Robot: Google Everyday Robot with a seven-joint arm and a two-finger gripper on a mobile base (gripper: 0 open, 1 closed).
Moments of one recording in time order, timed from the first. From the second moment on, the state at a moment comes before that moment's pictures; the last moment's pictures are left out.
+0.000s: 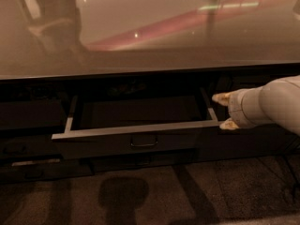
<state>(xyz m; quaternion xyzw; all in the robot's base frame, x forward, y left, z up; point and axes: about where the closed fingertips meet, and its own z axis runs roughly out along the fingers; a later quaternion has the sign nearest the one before) 0.538 -0.235 0.775 -0.75 0.57 -0.21 0.25</state>
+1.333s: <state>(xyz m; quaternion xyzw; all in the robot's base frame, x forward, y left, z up) 0.526 -0.232 0.820 -0.75 0.56 -0.24 0.27</state>
